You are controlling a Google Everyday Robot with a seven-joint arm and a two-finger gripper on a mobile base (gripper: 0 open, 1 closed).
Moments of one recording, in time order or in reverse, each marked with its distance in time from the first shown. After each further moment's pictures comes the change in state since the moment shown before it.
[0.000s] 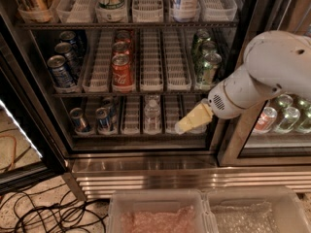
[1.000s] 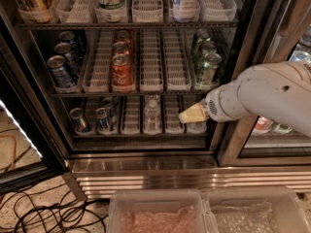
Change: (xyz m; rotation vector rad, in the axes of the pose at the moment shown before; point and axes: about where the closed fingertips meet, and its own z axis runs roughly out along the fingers) arm -0.023 -0.027 0.010 0.188 -0.234 0.065
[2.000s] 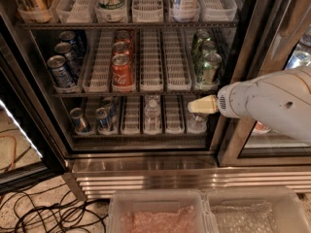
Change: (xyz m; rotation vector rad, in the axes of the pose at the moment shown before) arm -0.013 -0.047 -0.002 0.134 -0.131 0.112
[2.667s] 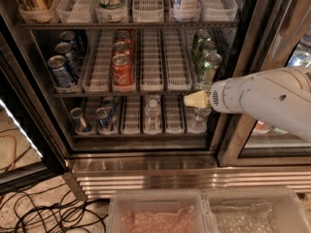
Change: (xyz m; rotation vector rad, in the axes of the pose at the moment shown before) arm -0.019 0.020 0.013 -0.069 -0.050 0.020
